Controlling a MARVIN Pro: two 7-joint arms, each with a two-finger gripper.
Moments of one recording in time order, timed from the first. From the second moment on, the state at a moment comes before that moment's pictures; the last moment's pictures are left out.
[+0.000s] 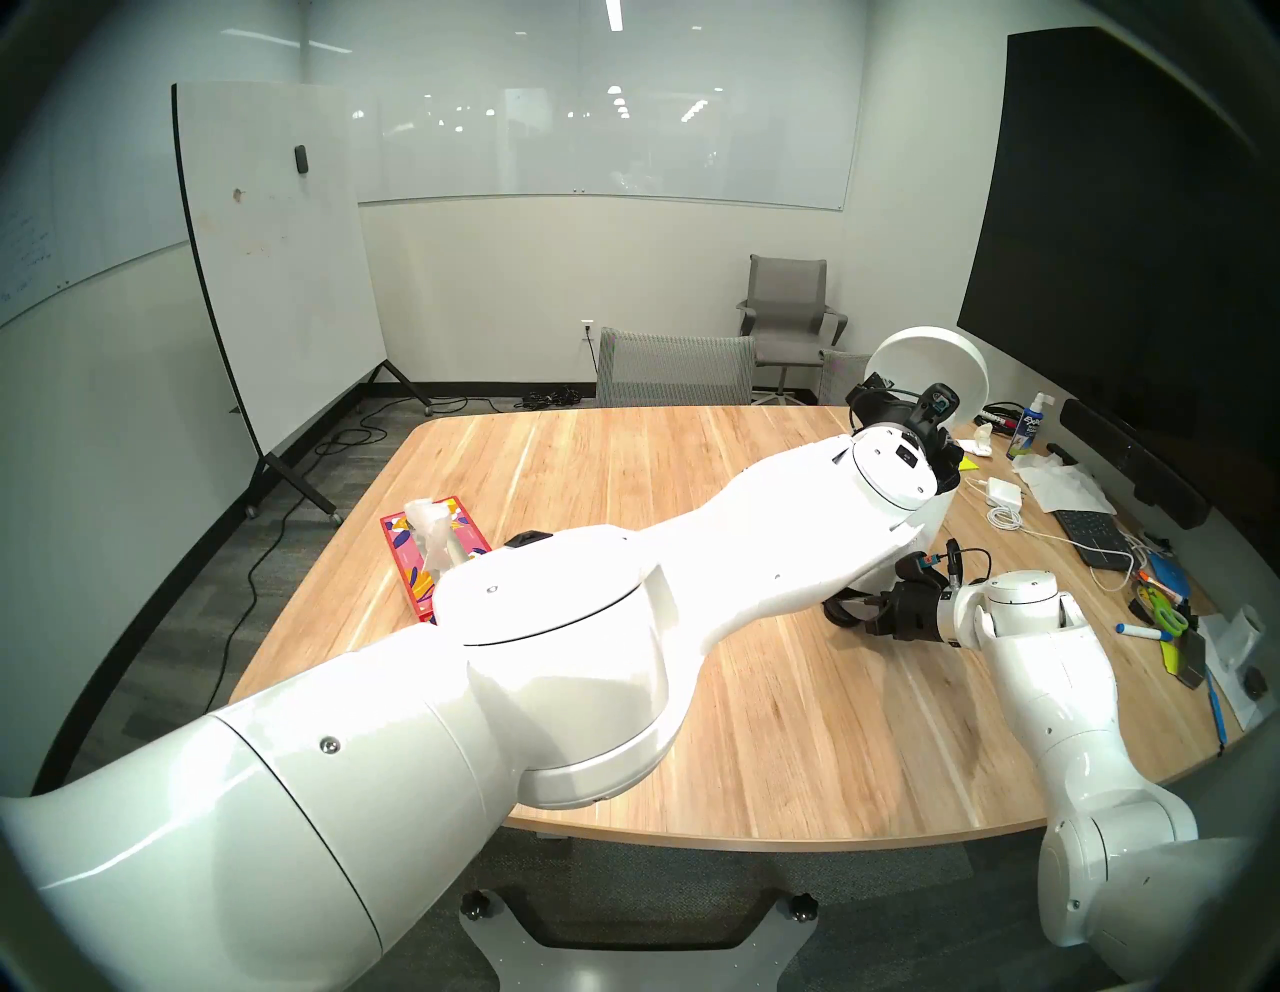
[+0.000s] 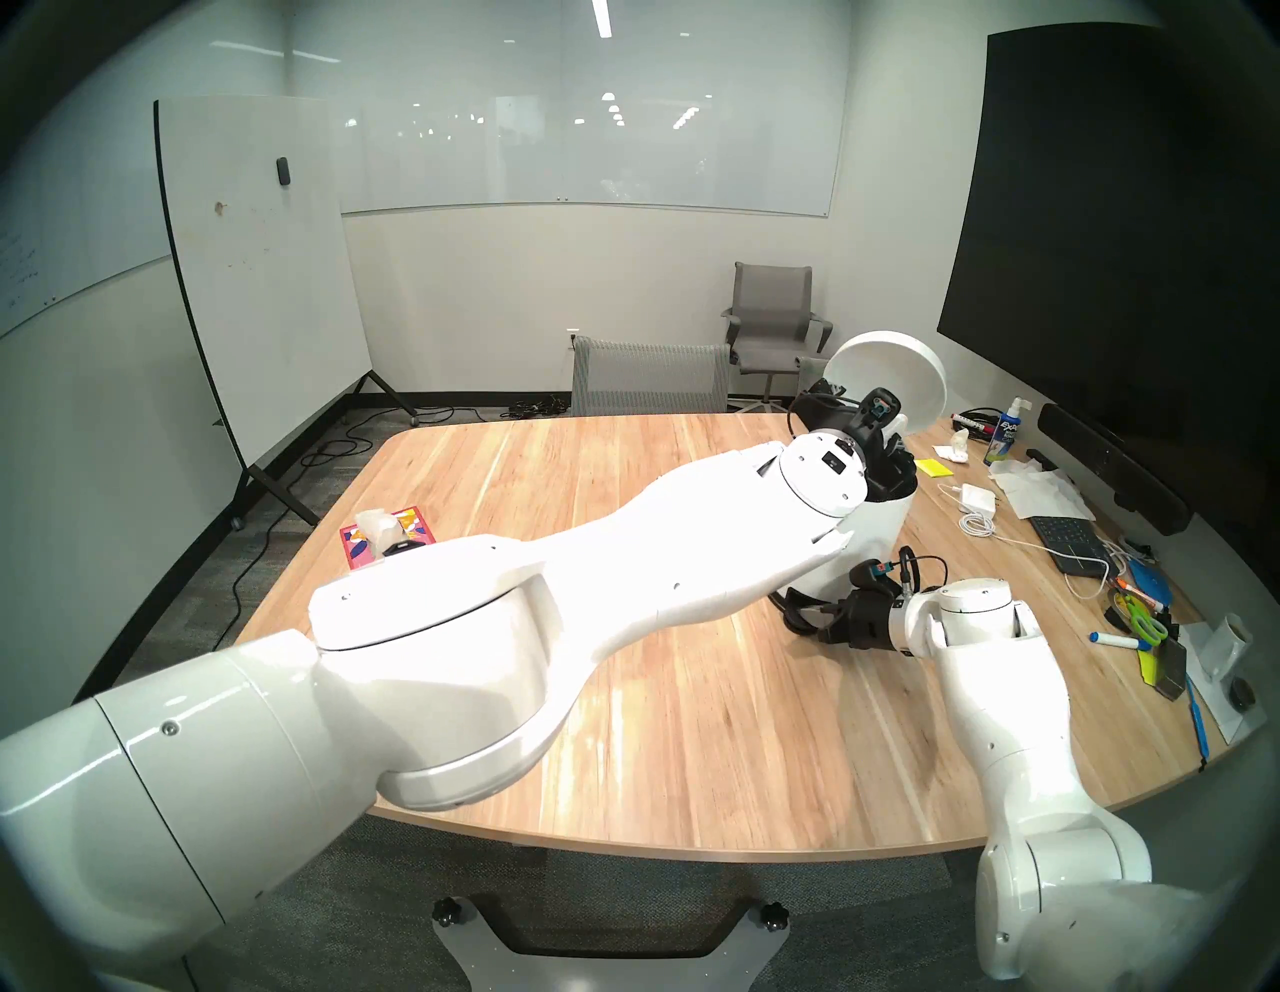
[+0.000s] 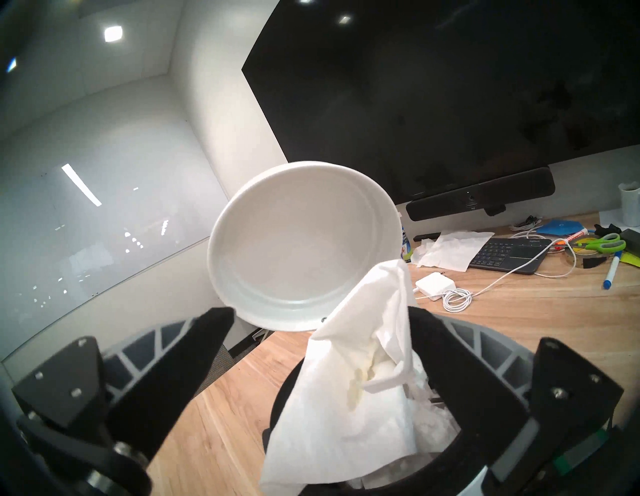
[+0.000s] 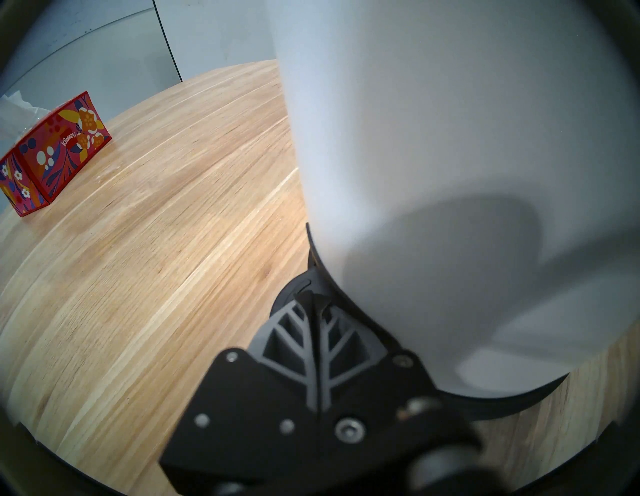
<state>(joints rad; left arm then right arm) 0.35 -1.99 -0.31 -0.52 -0.58 0.06 0.29 -1.12 -1.13 1.66 -0.98 -0.07 0.41 0.96</state>
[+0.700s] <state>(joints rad) 0.31 -1.99 -0.32 -0.48 -0.62 0.08 0.30 -1.12 -1.13 1.66 -0.98 -0.07 0.41 0.96</state>
